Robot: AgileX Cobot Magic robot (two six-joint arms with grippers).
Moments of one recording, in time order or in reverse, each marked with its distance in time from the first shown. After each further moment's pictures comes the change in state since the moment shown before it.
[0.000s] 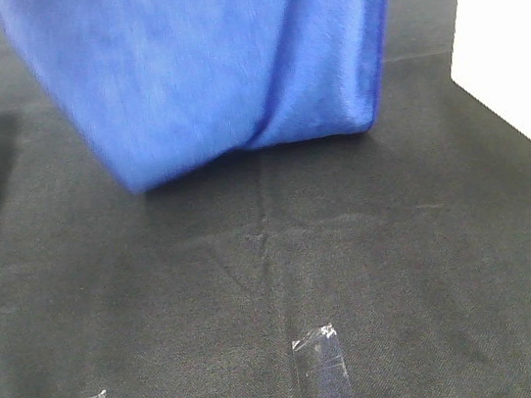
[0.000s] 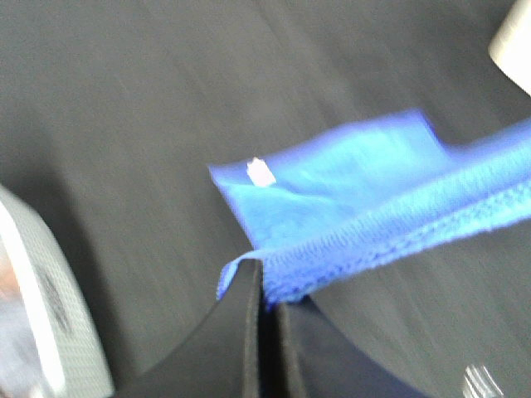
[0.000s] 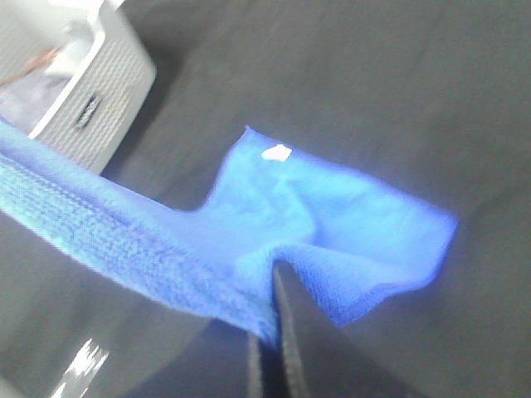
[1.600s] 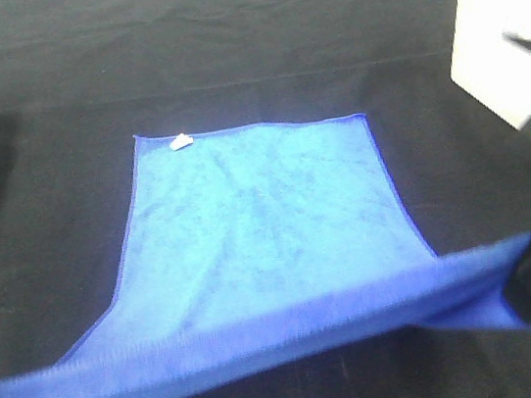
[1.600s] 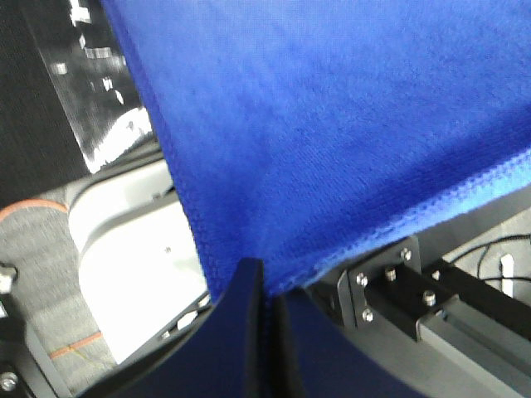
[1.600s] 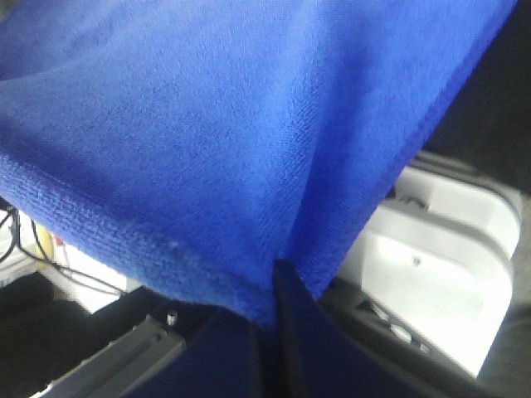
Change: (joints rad) left arm -0.004 -0.429 1.111 -0.418 -0.005 -0.020; right arm 0.002 -0.438 1.148 0.252 -0.005 0.108
